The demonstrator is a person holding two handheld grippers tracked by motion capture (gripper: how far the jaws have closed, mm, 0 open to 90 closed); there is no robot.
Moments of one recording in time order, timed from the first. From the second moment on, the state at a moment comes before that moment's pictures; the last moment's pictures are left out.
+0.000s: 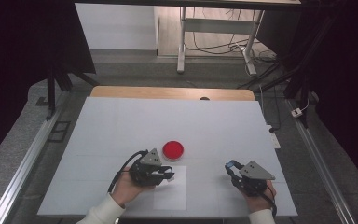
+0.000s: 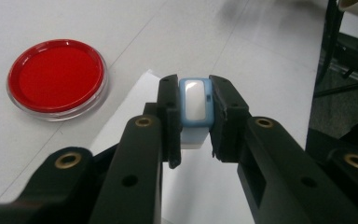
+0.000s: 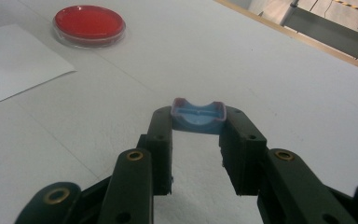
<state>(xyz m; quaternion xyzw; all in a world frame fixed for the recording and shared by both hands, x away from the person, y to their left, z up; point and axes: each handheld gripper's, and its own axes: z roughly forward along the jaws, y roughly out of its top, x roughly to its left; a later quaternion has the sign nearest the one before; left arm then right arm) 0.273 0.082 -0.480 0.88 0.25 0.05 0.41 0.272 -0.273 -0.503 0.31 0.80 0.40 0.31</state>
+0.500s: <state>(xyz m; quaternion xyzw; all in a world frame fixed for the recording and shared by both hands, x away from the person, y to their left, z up) 0.274 0.074 -0.491 0.89 0.24 0.06 0.38 0.272 -0.273 -0.504 0.31 0.80 0.41 0.31</state>
